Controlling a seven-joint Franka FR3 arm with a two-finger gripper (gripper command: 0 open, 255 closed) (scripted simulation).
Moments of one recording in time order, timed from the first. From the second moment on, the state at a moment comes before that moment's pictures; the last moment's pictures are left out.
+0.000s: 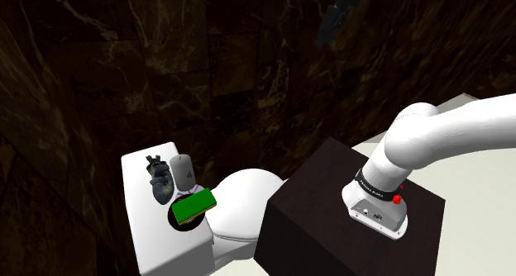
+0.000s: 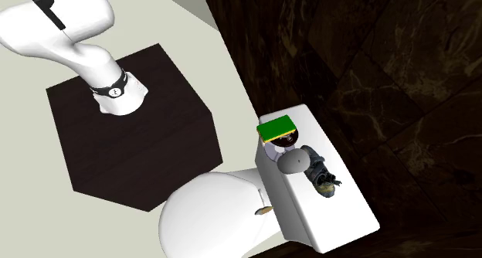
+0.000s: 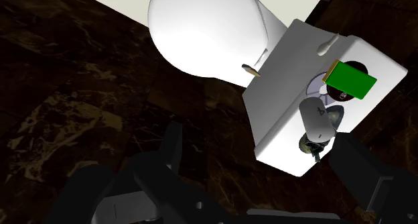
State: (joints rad) arm 0.01 -0.83 -0.05 -2.32 0.04 1.62 -0.17
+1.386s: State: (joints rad) arm 0.10 -0.34 0.21 -2.35 0.12 2.08 0.04
